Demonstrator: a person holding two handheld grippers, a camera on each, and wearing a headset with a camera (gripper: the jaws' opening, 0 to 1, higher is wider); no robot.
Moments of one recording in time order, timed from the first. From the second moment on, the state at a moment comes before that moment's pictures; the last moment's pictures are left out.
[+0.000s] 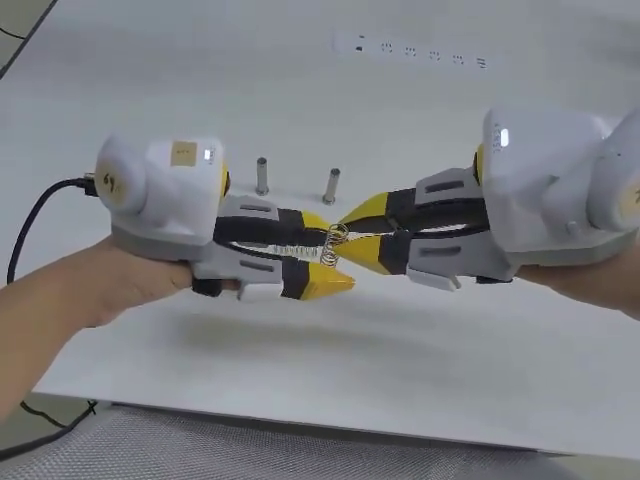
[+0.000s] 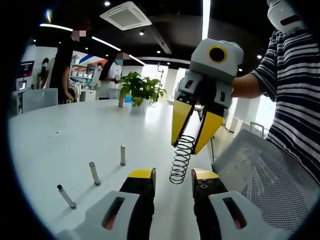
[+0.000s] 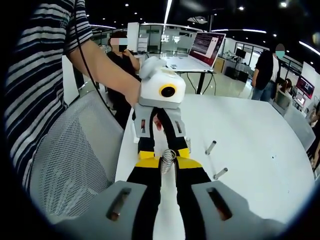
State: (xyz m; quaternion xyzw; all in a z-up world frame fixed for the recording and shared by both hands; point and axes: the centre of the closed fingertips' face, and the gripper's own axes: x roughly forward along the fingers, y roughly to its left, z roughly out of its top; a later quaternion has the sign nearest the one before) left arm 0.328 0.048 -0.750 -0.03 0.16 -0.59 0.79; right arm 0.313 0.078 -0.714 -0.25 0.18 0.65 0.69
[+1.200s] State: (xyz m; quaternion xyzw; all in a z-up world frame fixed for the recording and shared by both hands) left arm 0.335 0.079 -0.753 -0.03 0.17 -0.55 0.82; right arm 0.319 0.076 -0.712 -0.25 0.18 0.65 0.69
